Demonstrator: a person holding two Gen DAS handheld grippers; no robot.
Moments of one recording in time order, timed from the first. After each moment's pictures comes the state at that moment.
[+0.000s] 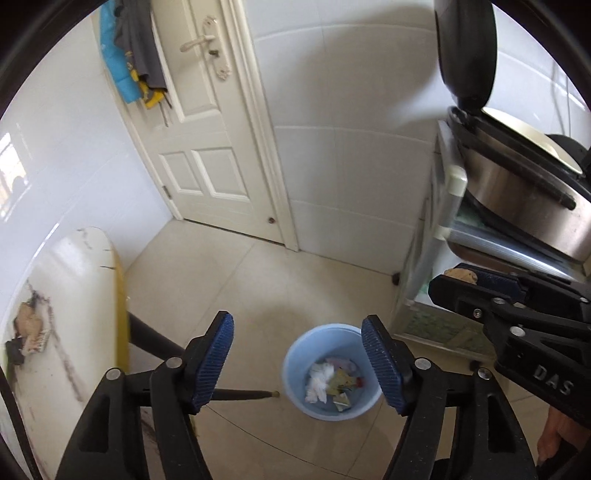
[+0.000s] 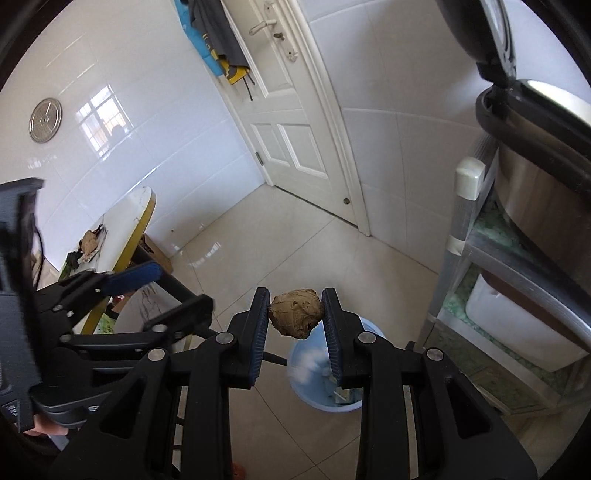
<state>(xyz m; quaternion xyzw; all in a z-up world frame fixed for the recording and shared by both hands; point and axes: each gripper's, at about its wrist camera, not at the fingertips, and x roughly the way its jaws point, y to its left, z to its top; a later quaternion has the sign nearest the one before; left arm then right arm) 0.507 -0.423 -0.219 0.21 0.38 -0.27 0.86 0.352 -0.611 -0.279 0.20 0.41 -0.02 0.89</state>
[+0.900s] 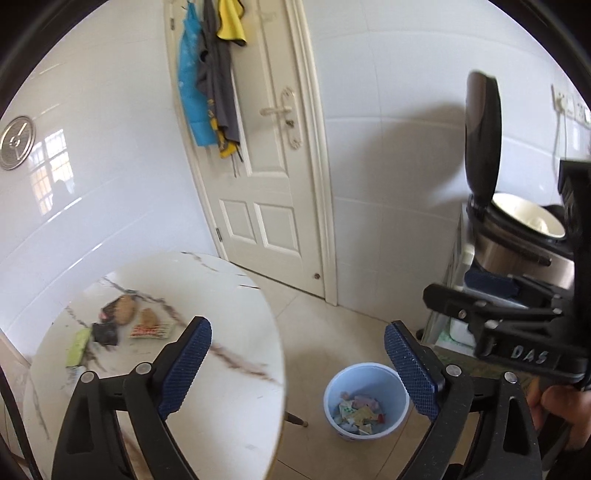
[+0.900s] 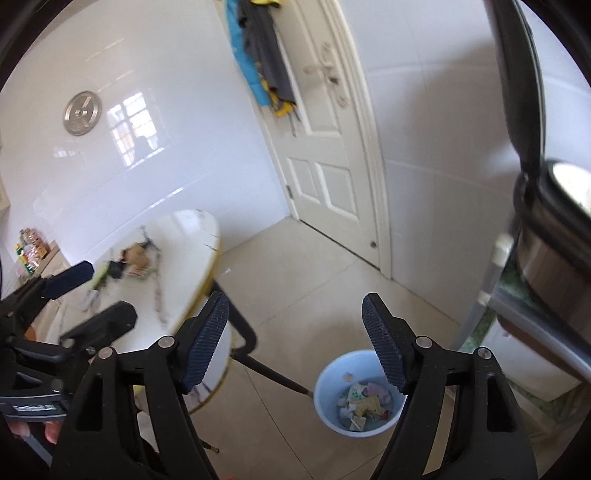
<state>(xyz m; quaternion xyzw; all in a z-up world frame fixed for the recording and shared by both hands) 0.386 -0.255 -0.114 0.14 0.27 -0.24 0.92 0.346 -0.530 -0.199 0.14 0.34 0.01 0.93</state>
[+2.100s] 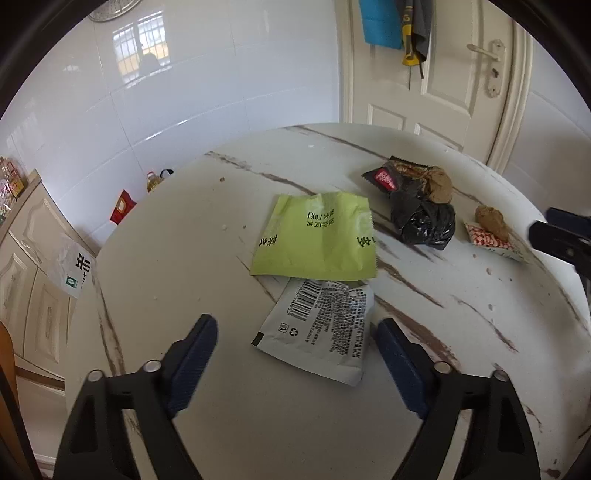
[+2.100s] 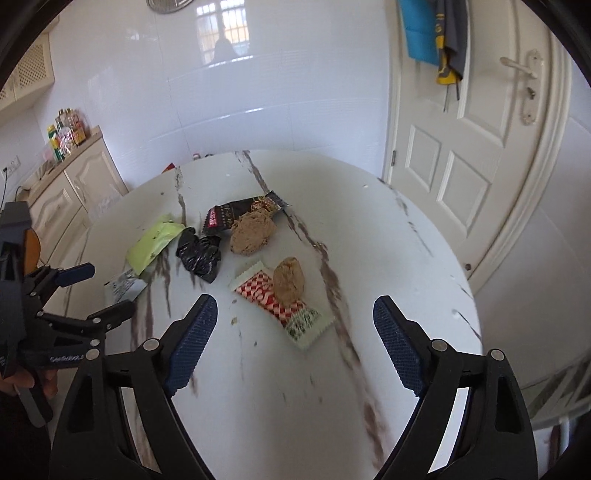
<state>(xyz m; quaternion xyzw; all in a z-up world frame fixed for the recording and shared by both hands) 0.569 0.034 -0.177 0.05 0.45 -0.04 0.89 0.556 -0.266 -0.236 -0.01 0.45 0.16 0.88</state>
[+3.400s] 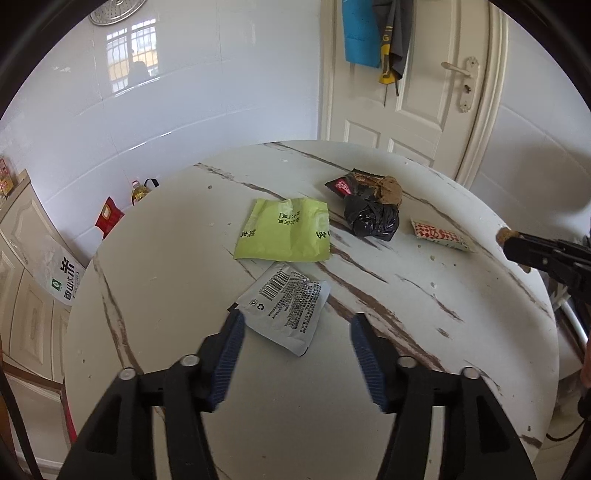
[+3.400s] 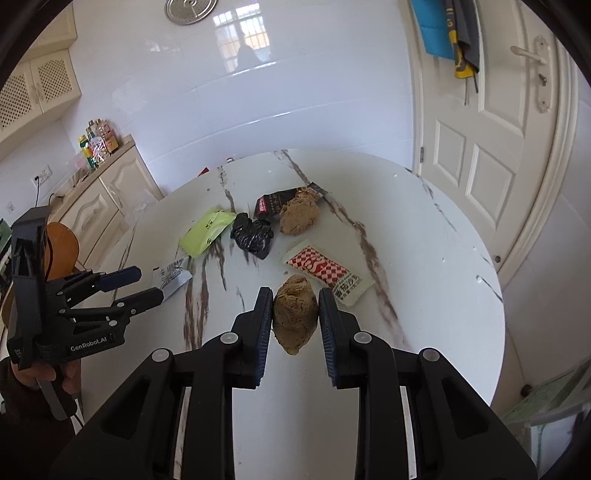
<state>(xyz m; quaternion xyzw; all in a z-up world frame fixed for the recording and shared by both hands) 0.510 0.034 -0.149 0.03 0.42 -0.06 0.90 0.508 -0.274 -0.220 0.04 0.44 0.22 0.87</state>
